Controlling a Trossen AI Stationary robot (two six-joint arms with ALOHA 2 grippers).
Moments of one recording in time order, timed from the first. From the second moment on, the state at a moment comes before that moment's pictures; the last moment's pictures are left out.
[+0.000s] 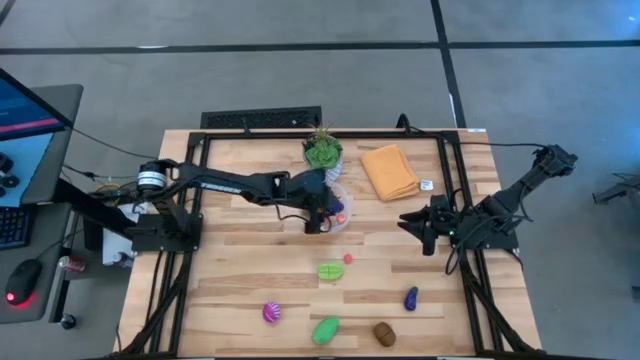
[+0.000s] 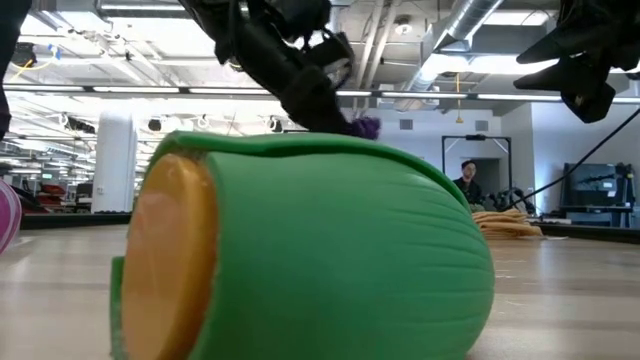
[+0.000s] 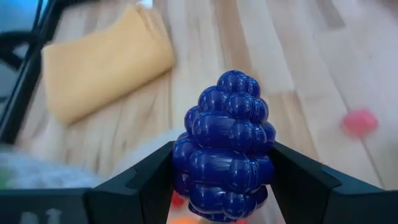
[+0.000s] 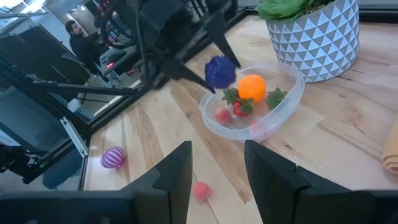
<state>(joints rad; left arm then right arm) 0.09 1.77 1.16 -0.08 -0.01 0.26 0.64 0.56 0.37 -0.26 0.79 0.85</state>
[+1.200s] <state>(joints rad) 0.09 1.82 1.17 -0.06 -0.03 0.17 0.64 0.67 0.37 -0.24 0.78 0.87</state>
